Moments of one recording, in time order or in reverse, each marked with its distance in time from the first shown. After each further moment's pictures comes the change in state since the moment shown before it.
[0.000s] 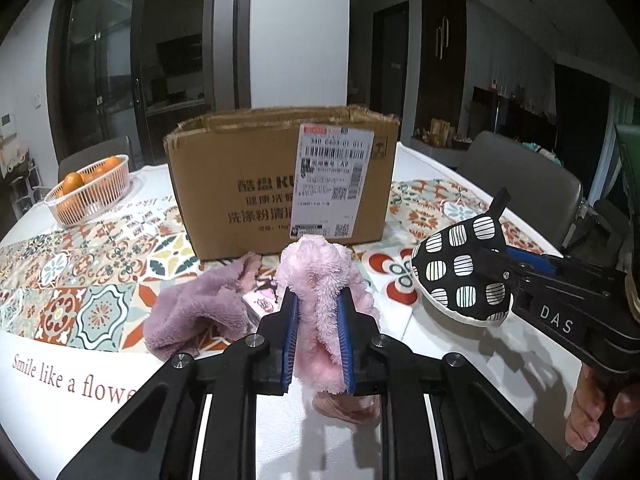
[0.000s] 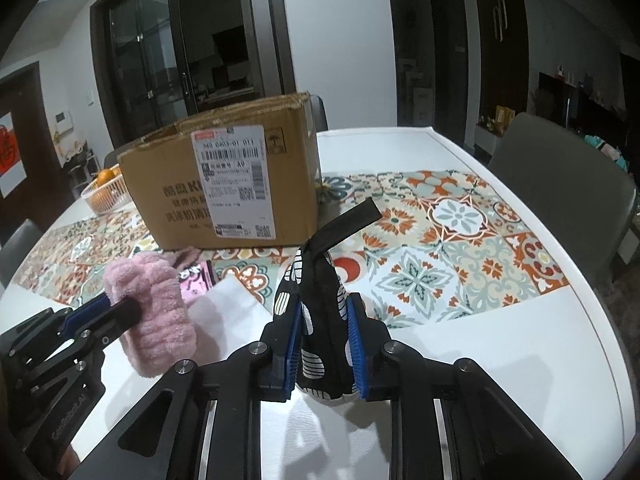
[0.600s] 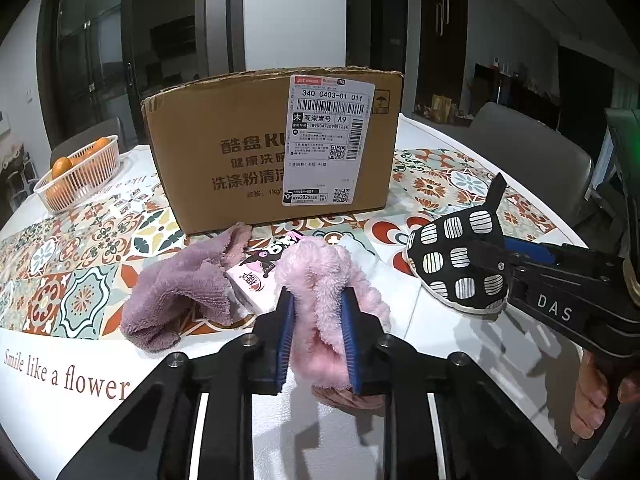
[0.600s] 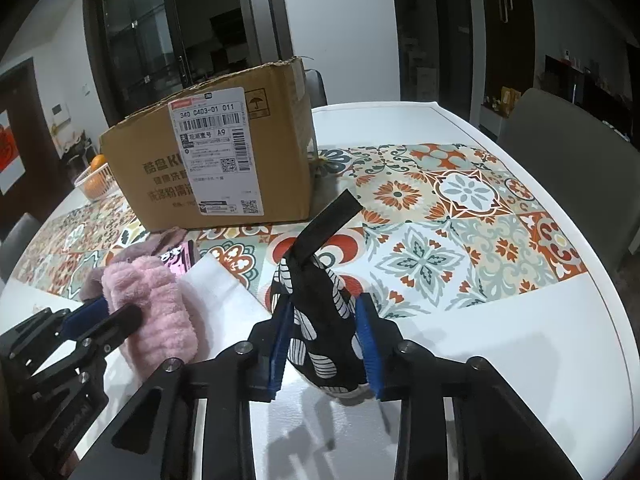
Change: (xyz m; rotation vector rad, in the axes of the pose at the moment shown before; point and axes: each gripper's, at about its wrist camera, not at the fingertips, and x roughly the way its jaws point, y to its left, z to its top) left arm 0.033 -0.005 -0.015 0.017 0.097 0.003; right arm 0.035 -0.010 -0.009 0.006 0.089 0.015
